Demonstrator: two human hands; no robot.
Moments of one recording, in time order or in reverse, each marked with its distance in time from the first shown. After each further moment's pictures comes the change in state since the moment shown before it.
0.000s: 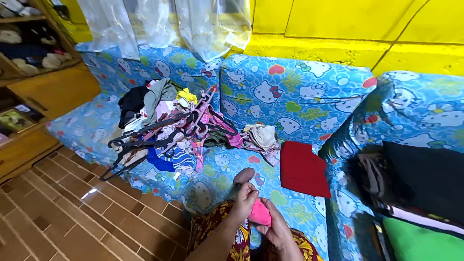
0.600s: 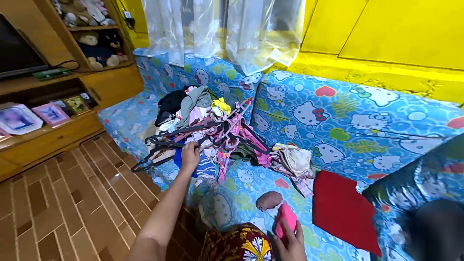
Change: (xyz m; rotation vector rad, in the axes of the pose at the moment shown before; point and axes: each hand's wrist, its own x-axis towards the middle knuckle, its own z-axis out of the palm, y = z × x) left_hand 0.075 0.107 -0.283 1.026 0.644 -0.072; right_hand 0.031 0.021 -0.002 -1.152 0.178 -0.621
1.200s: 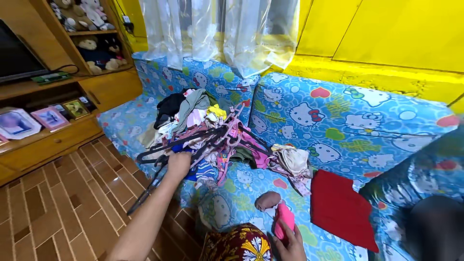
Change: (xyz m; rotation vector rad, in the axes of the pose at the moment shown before) left_hand -0.036 0.038 -0.060 0.702 -0.326 0.042; right_hand -0.002 0.007 -0.004 0.063 -0.042 0.045
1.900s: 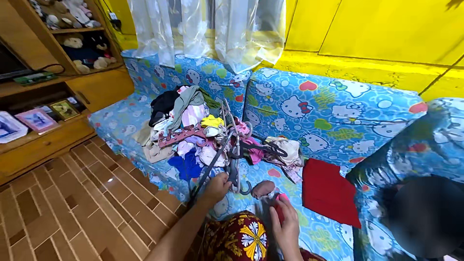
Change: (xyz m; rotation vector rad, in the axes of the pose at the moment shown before) left_hand -0.066 0.101 0.060 -0.676 -0.329 0.267; right_hand 0.003 -0.039 0.007 -0.098 0.396 -0.422
